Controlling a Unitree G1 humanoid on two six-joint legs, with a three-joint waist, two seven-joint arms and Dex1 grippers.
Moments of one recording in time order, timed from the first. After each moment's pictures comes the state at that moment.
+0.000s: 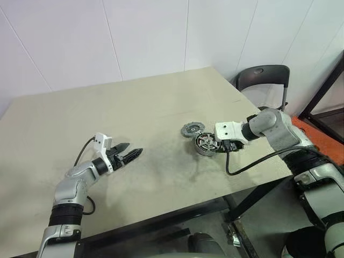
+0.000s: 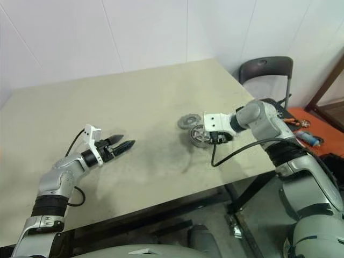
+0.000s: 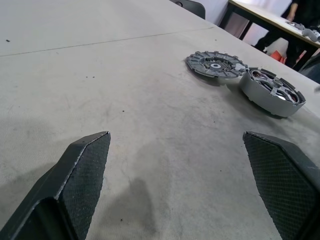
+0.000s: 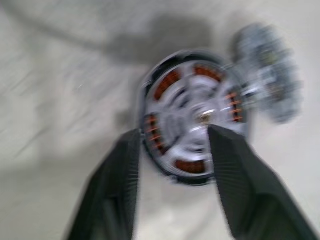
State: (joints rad) left arm -0.28 0.41 0.17 0.28 -0.45 0.41 -0.86; right arm -0.85 -0.77 0.50 0.47 -0.17 0.02 1.30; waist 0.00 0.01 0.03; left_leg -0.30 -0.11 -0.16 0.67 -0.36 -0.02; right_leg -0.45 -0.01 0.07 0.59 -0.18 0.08
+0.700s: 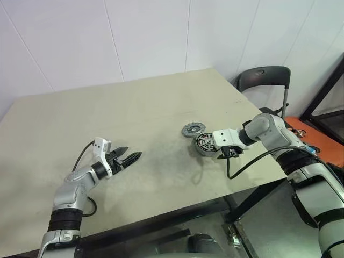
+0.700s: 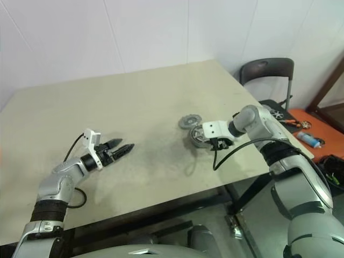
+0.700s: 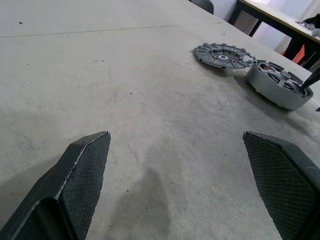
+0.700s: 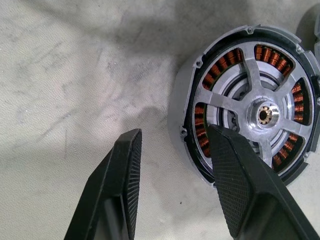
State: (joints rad) left arm -0.23 0.40 0.17 0.25 -0.45 0.41 -0.84; right arm -0.86 -0.70 0.49 0.64 -0.27 -0.09 1.33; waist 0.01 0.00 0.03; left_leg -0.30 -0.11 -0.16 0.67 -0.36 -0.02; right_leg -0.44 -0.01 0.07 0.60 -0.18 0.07
